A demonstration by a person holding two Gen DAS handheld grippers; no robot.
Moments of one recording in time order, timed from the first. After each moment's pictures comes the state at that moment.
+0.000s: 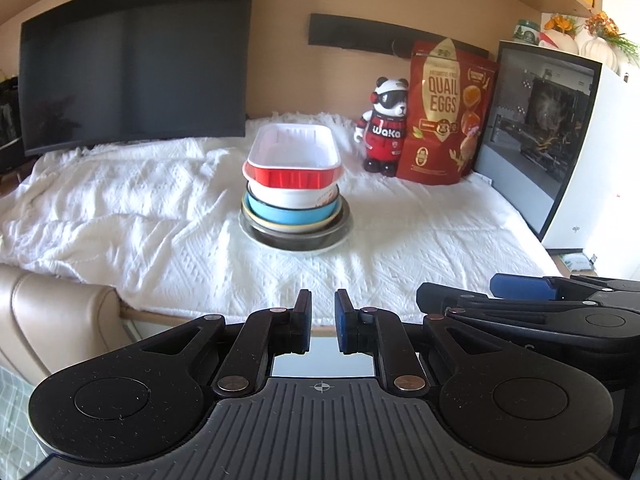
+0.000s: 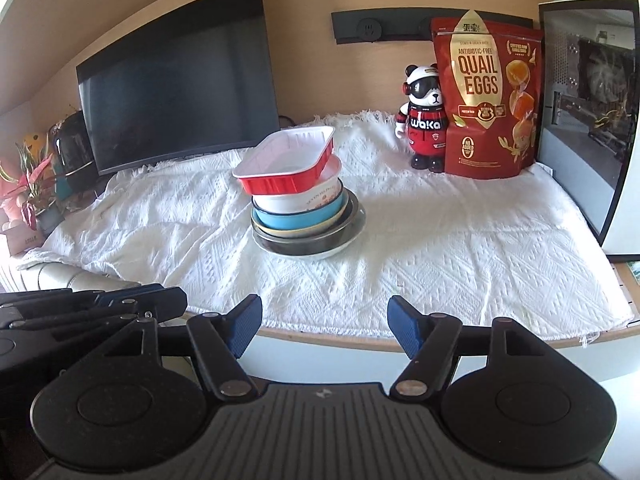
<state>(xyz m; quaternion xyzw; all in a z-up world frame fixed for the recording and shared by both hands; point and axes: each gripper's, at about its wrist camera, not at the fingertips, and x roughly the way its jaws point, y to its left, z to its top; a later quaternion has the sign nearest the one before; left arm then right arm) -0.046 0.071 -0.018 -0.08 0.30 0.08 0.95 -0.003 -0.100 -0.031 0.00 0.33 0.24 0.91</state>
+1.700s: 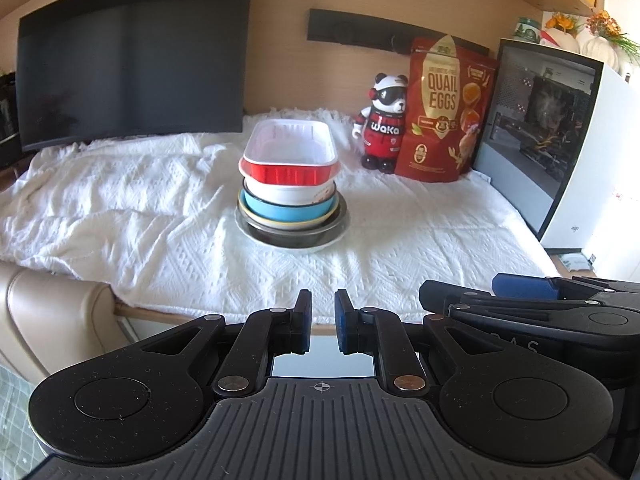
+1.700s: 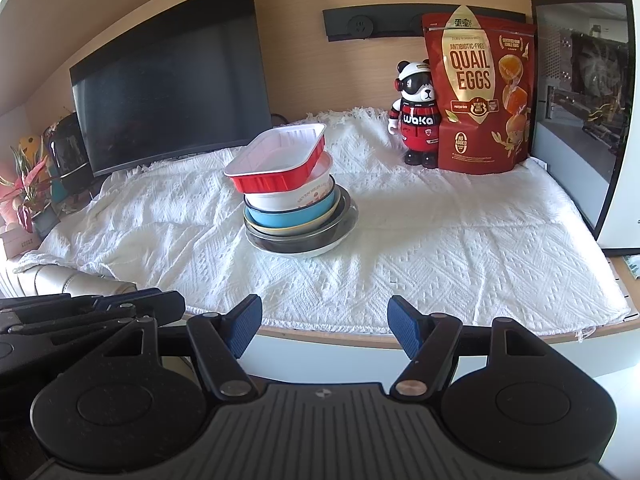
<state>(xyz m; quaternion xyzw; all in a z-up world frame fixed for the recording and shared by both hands) -0.041 0.075 -0.022 -0.08 0.31 0.07 0.95 -0.004 -0.102 -0.029 0.01 0.33 0.23 0.92</state>
